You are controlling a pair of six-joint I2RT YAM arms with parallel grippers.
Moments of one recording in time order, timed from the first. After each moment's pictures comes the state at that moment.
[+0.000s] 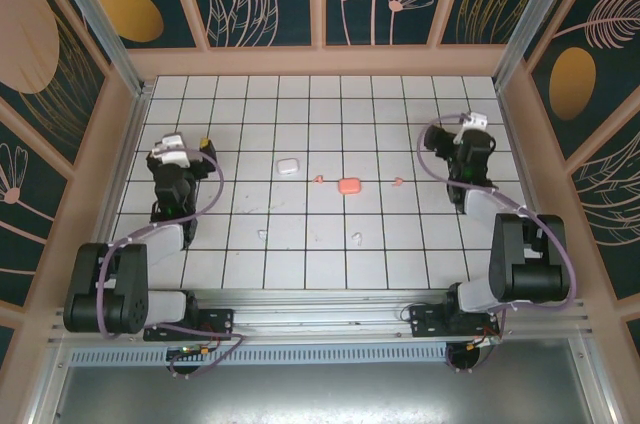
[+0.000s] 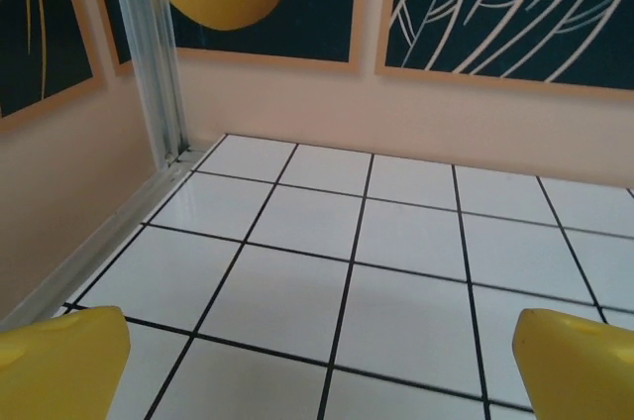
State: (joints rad) left arm -0.04 1.32 0.41 0.78 -0.22 -0.11; right arm 0.00 1.45 0.69 0.42 0.03 0.22
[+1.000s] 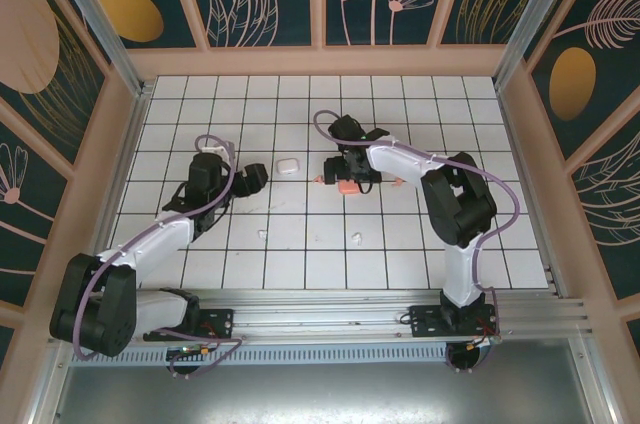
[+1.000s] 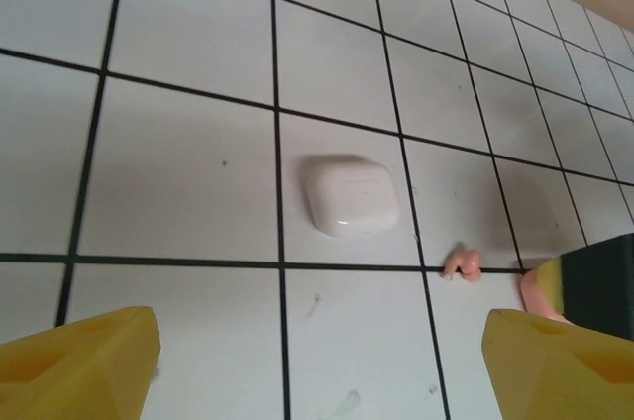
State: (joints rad) left arm -0.31 1.24 0.56 0.10 0.14 -0.53; right arm 0.62 1.96 1.40 -0.69 0.09 0.50
